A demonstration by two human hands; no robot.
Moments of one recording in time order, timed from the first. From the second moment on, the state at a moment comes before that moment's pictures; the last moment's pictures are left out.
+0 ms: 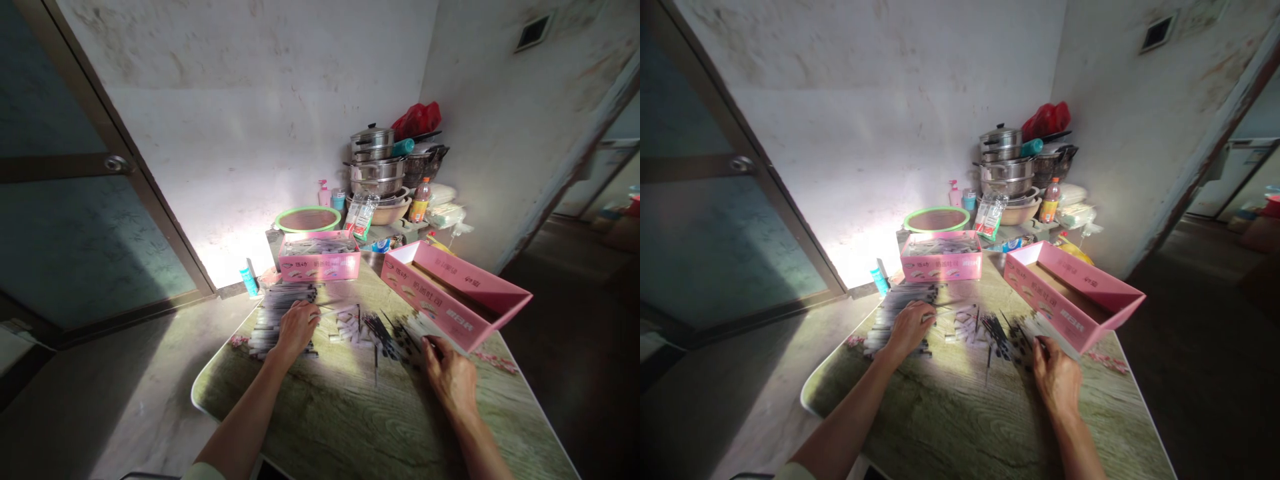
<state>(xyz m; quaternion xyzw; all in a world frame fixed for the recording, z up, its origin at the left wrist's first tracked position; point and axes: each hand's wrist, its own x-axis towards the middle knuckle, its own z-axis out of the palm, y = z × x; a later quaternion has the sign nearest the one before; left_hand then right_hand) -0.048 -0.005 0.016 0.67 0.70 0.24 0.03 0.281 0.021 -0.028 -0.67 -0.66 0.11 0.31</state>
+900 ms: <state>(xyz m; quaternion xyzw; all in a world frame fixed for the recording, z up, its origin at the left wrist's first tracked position) 0.021 0.003 -0.016 0.76 0.49 0.37 0.19 0.257 0.017 -0.035 -0.49 -0.45 0.54 0.51</state>
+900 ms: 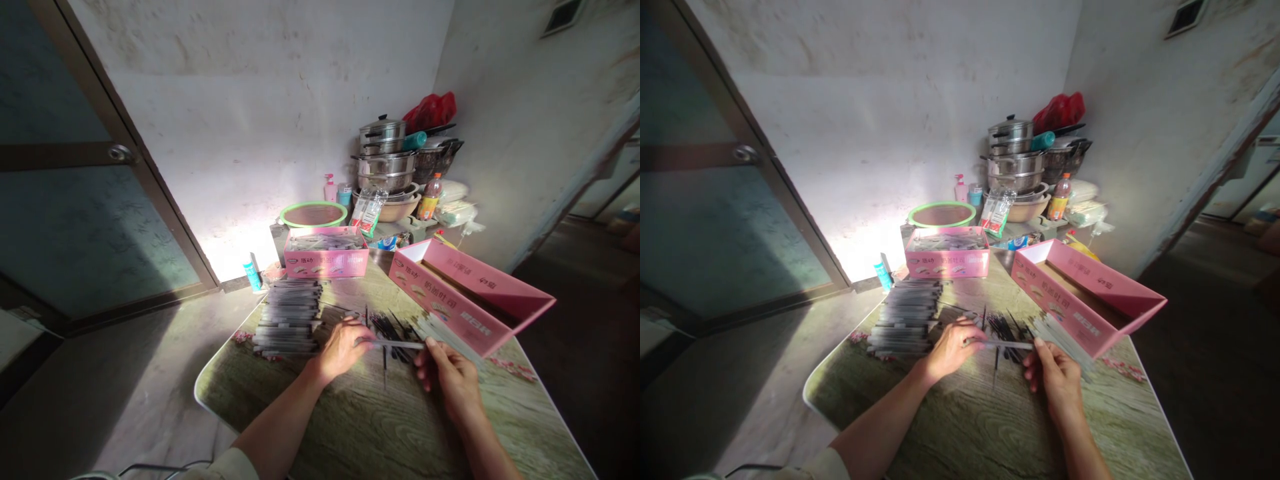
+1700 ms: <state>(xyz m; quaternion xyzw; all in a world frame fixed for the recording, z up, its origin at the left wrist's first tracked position) 0.011 0.007 -0.020 0.76 0.50 0.37 0.17 0.264 0.019 -0.036 -0.54 -0.54 0.48 0.43</state>
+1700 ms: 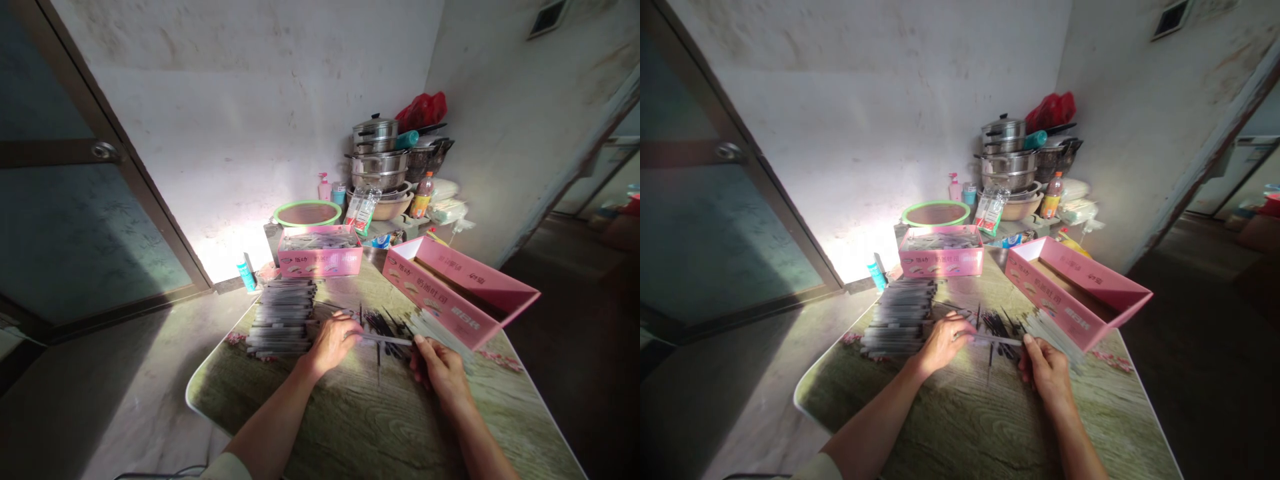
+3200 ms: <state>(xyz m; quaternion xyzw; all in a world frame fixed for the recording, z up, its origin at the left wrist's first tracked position) 0.008 0.011 -0.023 0.77 0.51 0.36 0.16 0.265 0.019 -0.030 -0.52 -0.52 0.53 0.43</state>
